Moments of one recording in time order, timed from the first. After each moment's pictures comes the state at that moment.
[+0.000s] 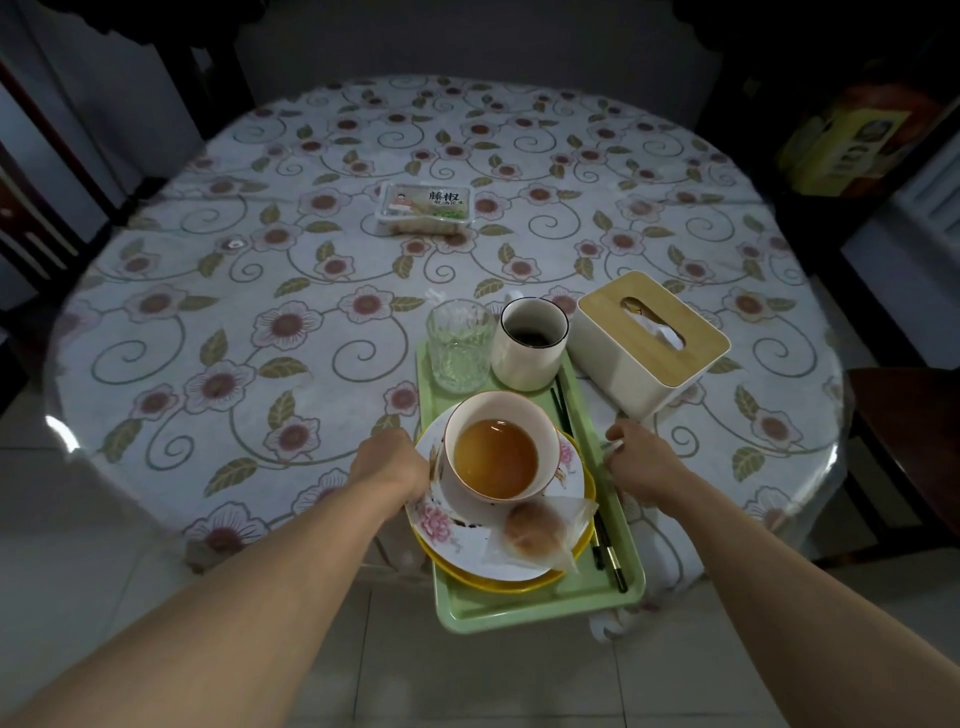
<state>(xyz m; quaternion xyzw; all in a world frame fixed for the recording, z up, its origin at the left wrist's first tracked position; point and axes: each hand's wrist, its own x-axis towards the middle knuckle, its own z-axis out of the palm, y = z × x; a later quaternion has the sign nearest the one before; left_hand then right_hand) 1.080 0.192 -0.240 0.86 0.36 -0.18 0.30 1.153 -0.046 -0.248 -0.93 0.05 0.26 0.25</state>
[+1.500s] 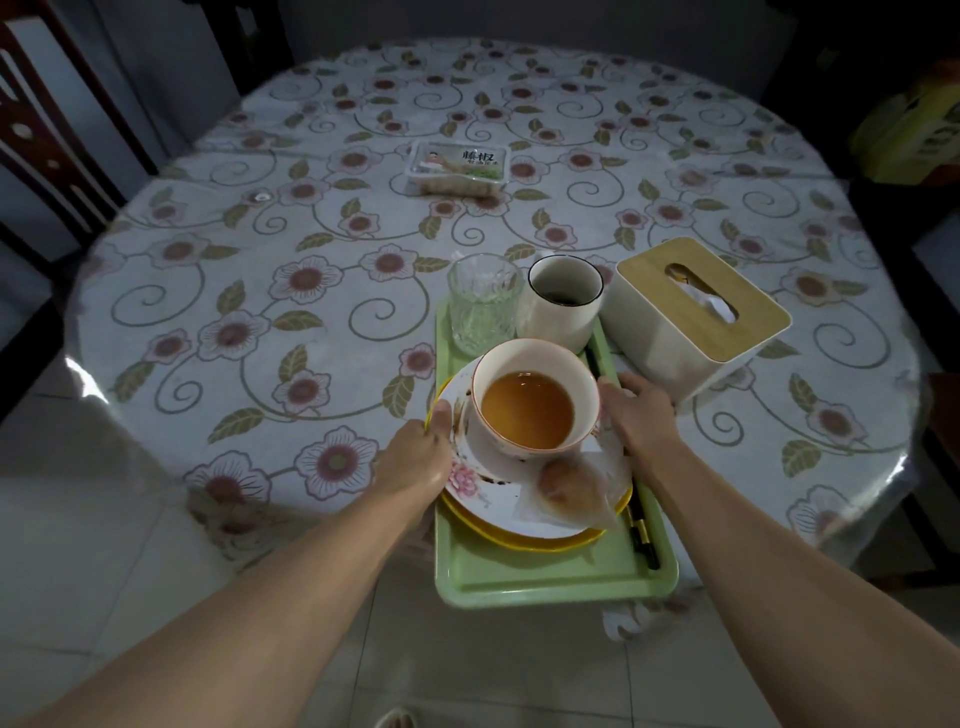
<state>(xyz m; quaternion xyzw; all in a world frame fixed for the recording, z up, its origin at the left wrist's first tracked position) 1.062 0.172 -0.287 0.81 0.37 -0.08 0.44 1.167 -0.010 -0.284 -0.84 0.15 0.14 0.50</state>
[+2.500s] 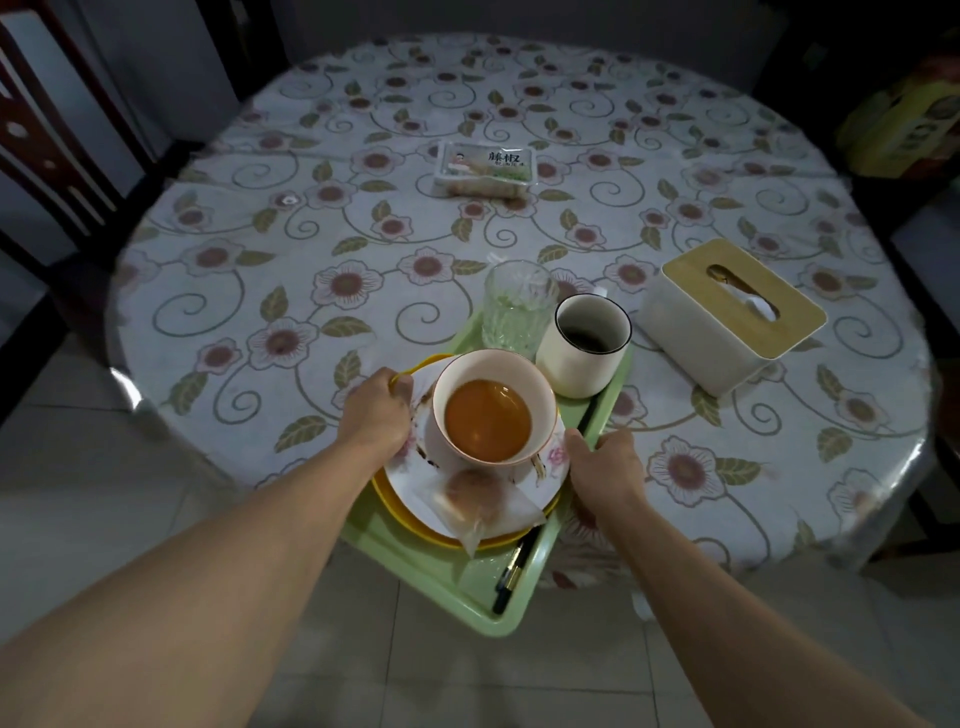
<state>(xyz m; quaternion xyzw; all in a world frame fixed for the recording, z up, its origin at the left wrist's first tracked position) 1.061 0.285 -0.272 0.87 0.32 -0.03 0.37 1.084 0.068 -0.294 -0.88 0.22 0.17 0.39</state>
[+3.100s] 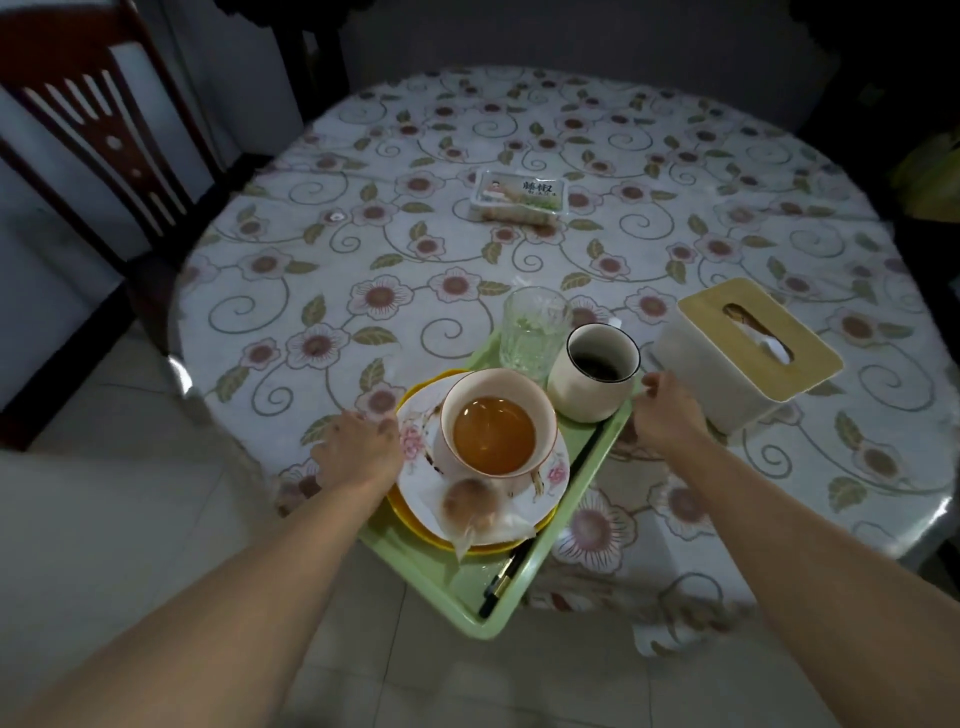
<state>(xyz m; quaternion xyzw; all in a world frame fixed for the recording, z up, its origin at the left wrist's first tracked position) 1.023 0.277 -0.261 0.79 0.52 -0.01 0.32 1.171 0.031 -0.249 -0.94 0.06 0.13 0.32</state>
